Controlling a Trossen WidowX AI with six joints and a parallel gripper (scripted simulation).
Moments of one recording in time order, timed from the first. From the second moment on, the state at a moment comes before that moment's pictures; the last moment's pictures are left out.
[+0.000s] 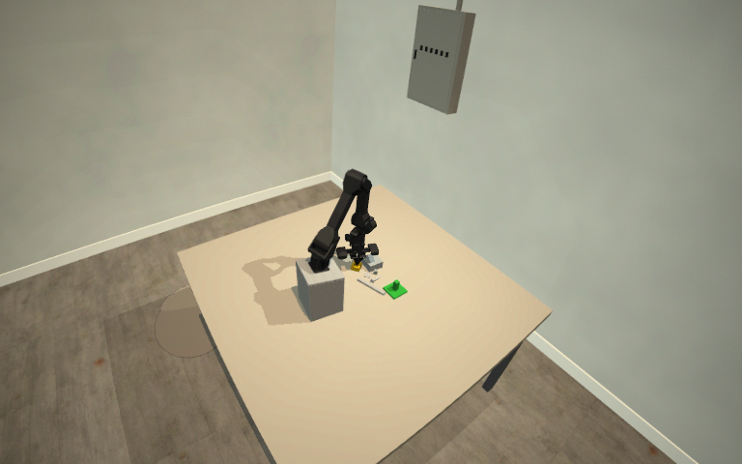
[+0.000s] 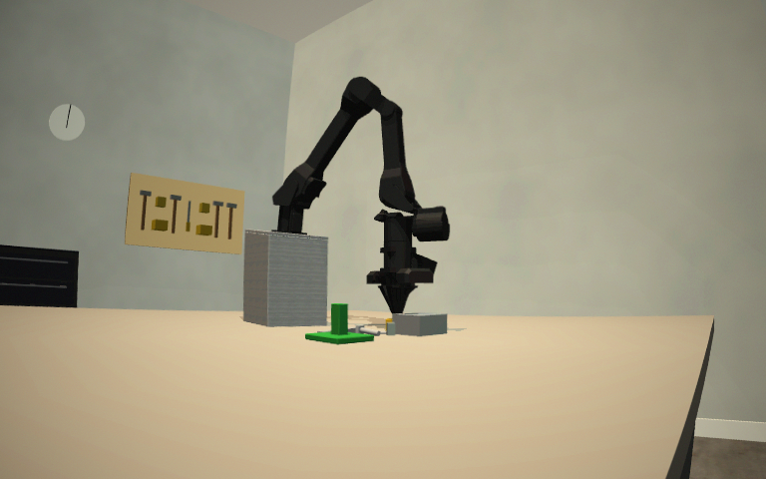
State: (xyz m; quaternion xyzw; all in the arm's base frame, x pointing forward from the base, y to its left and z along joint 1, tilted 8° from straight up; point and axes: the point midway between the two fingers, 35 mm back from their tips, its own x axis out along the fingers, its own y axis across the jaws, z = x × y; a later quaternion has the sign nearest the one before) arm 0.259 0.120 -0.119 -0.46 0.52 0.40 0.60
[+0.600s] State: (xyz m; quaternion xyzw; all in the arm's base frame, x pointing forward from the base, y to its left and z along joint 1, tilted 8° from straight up) arm 0.258 0.121 -0.126 -0.46 0.52 0.40 0.60
